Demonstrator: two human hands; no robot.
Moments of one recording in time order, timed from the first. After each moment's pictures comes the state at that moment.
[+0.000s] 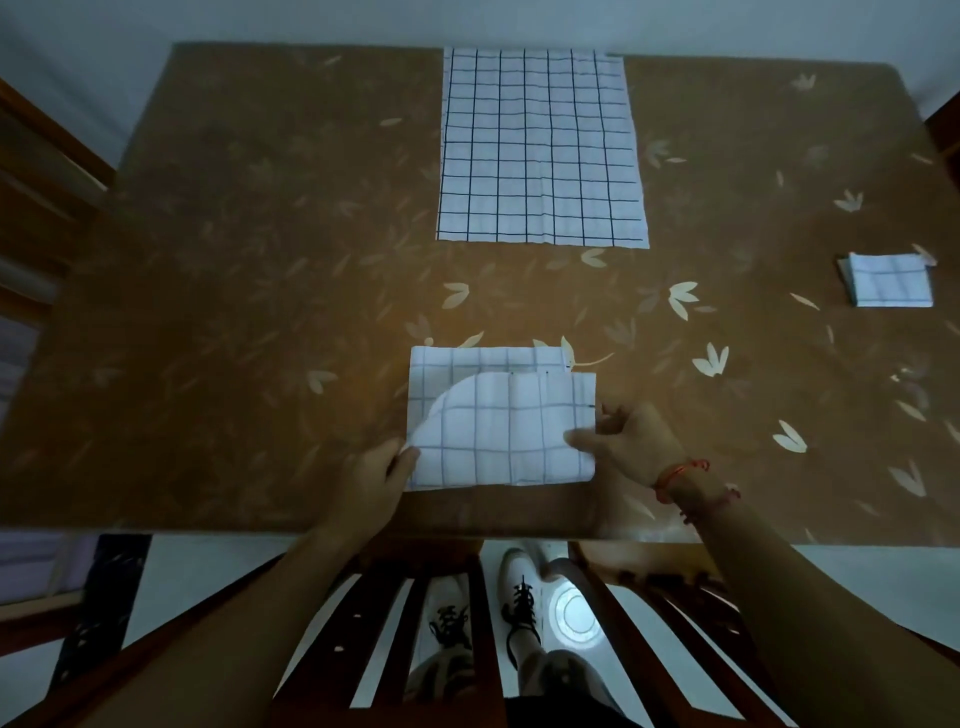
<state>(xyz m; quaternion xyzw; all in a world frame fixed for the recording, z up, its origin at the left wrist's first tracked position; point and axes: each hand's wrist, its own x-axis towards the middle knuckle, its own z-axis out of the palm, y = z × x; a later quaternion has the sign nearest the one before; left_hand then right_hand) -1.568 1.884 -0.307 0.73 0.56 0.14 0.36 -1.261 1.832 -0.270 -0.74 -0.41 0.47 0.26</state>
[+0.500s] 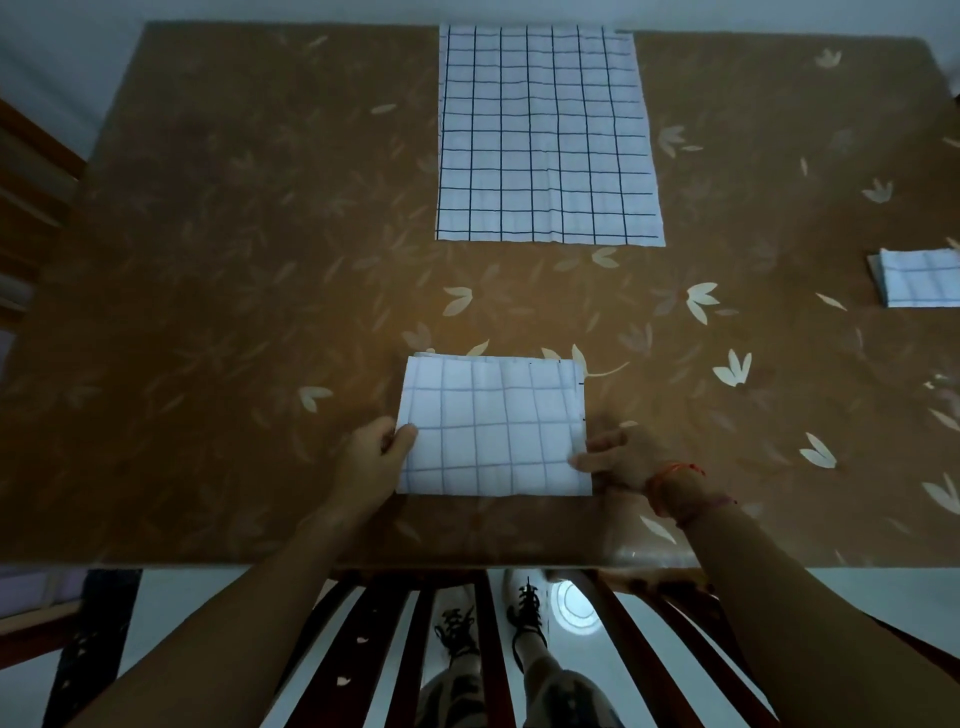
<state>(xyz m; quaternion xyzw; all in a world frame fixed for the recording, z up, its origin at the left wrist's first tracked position) -1.557 1.936 -0.327 0.65 0.62 0.13 0.43 -1.264 1.860 -0.293 -0.76 -0.21 0.59 0.15</state>
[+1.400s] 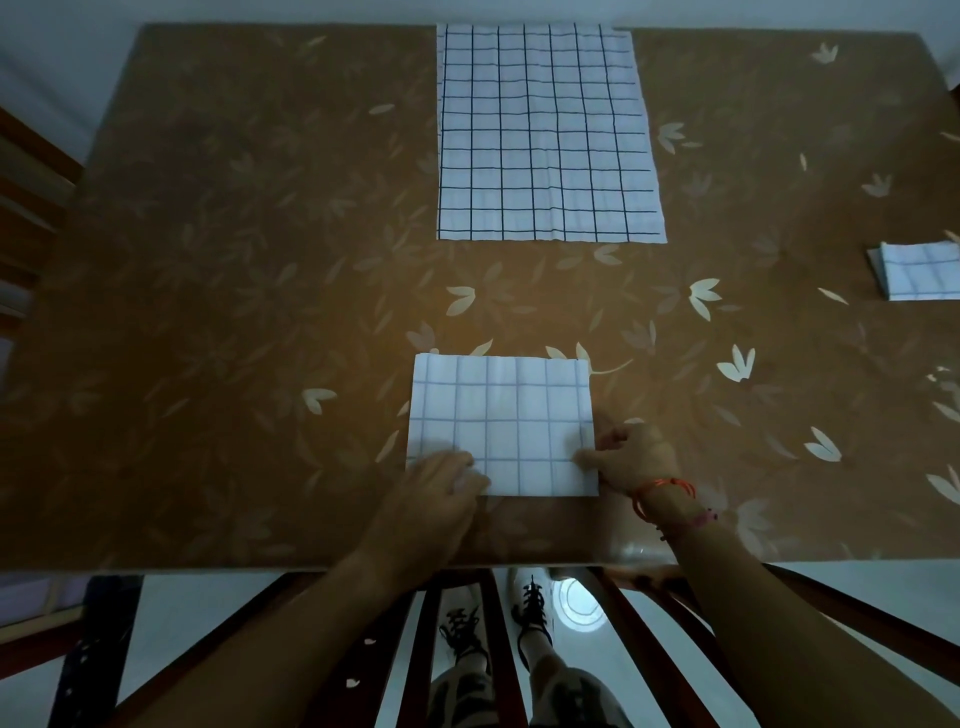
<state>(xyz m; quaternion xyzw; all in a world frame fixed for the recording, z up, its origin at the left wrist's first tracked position) -1.543 1.888 -0.325 0.93 0.31 0.08 0.18 -1.282 1.856 -0.304 -0.86 -0.25 0.42 0.14</state>
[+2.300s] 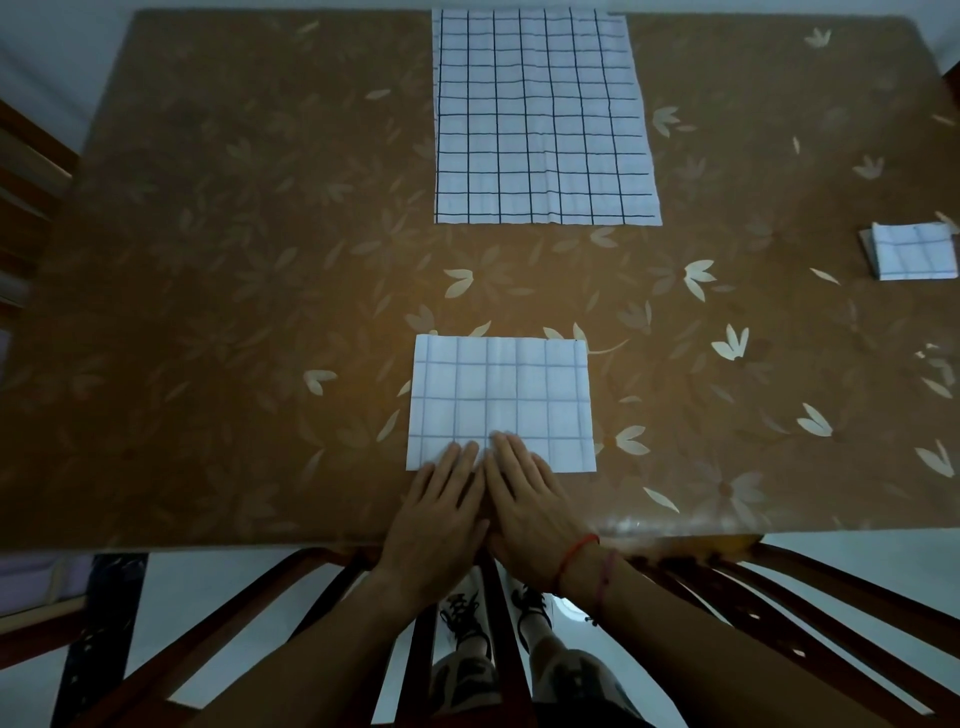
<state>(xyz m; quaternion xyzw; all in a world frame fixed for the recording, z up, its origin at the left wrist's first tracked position) -1.547 1.842 -0.352 0.92 0.36 -0.06 0.15 -1.387 1.797 -0.334 -0.65 -0.74 0.18 -0.03</state>
